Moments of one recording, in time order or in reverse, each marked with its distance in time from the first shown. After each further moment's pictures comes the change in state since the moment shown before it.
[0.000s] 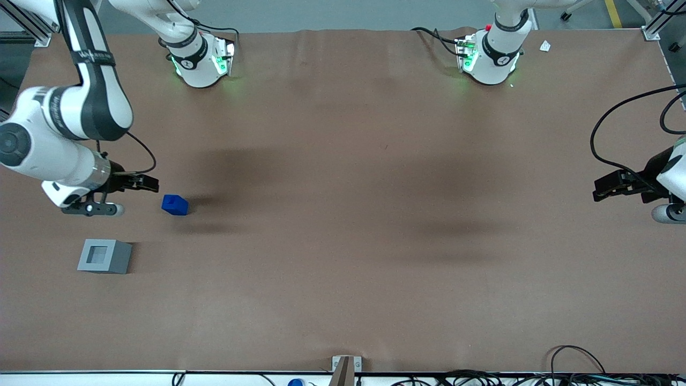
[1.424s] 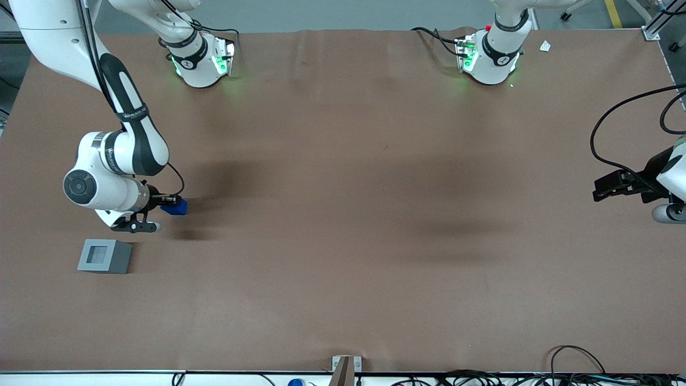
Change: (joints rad) arm 0.001 0.232 0.002 -0.013 0.000 0.168 0.000
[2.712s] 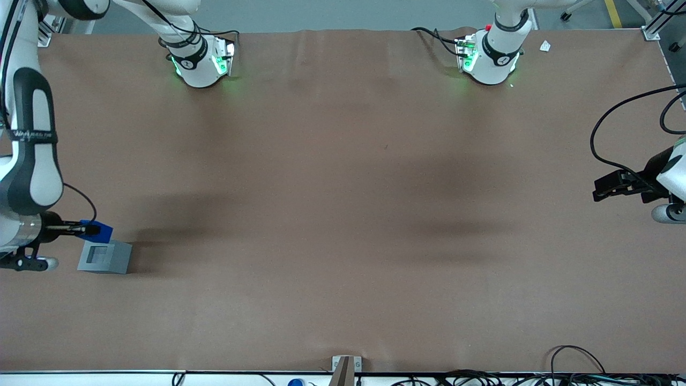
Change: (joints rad) arm -0.221 0.240 -0.017 0.700 -0.010 -0.427 -0.159
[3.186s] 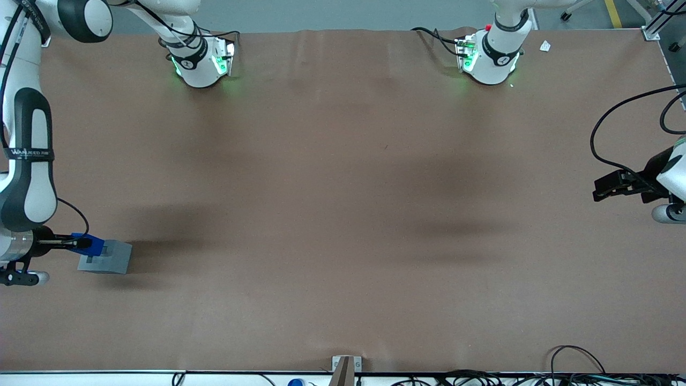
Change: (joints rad) arm -0.004 0.077 0.004 0.118 -0.018 -0.018 -0.002
